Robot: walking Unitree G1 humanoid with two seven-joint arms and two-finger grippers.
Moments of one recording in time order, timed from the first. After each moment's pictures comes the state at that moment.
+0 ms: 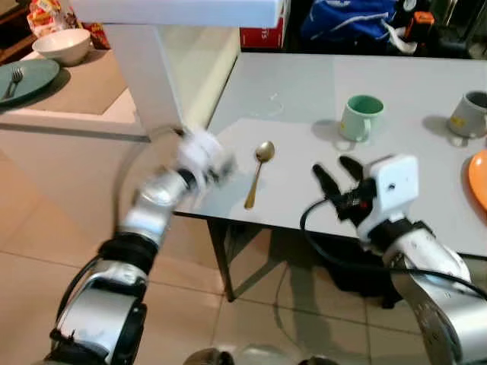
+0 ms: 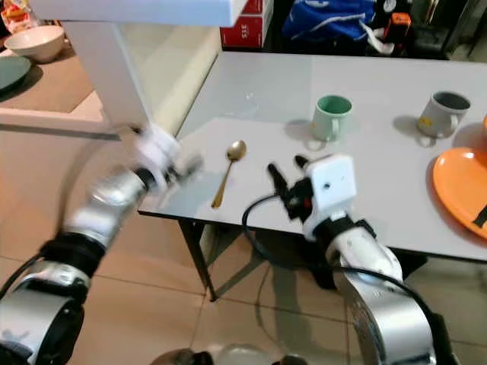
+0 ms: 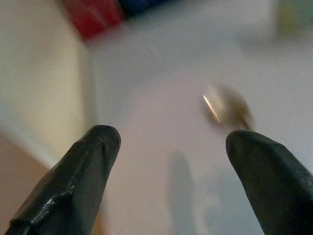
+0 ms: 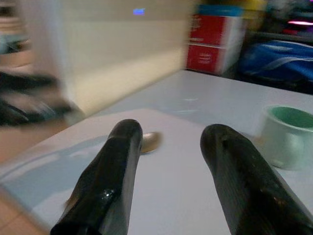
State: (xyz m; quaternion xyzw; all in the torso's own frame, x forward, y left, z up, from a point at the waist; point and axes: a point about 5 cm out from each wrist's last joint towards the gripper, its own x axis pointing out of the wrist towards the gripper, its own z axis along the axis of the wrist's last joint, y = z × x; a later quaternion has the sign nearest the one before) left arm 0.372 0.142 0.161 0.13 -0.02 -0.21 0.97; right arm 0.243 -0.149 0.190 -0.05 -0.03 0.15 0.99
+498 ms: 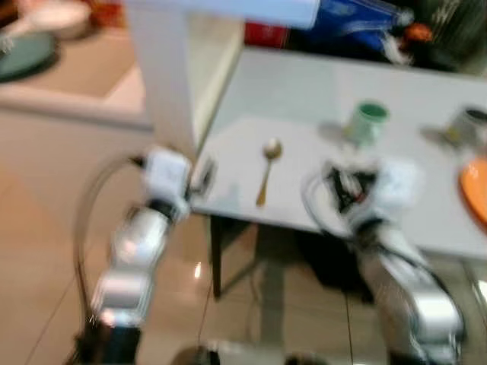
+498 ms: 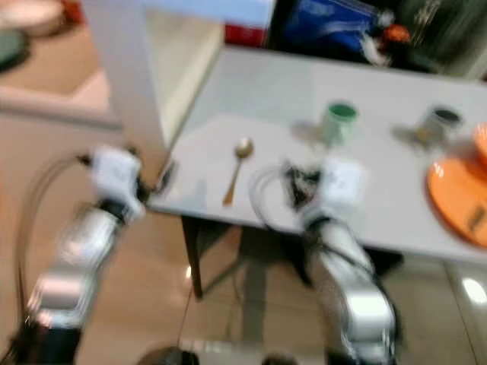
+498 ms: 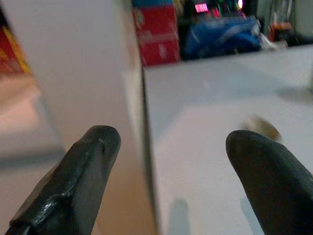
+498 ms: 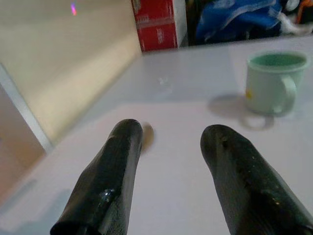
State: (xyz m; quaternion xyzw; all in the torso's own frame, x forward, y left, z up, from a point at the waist) left arm 0.298 0.151 0.161 0.09 -0.07 -0.10 0.99; right arm 0.267 -0.135 0.168 0.11 0.00 0.05 0.99
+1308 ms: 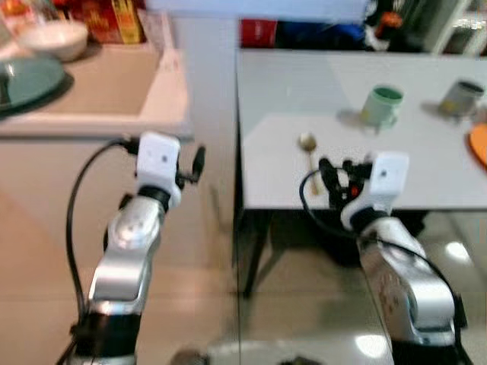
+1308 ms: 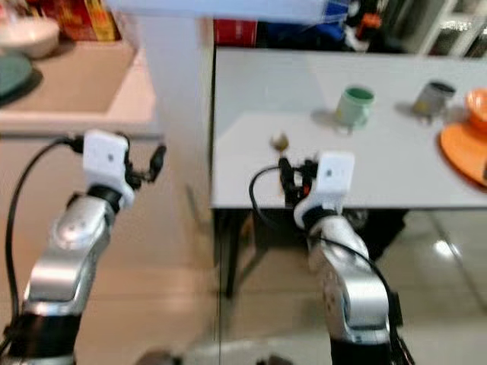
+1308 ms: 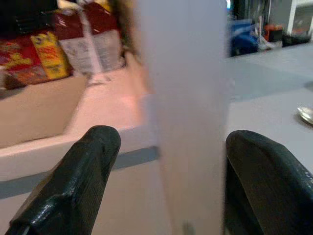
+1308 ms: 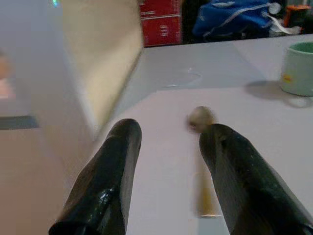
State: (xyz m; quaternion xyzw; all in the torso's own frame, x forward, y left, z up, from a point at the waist) left arm 0.301 0.154 0.178 0.10 -0.06 -0.07 0.99; right arm 0.277 -0.138 0.159 0.08 0.01 0.08 0.99
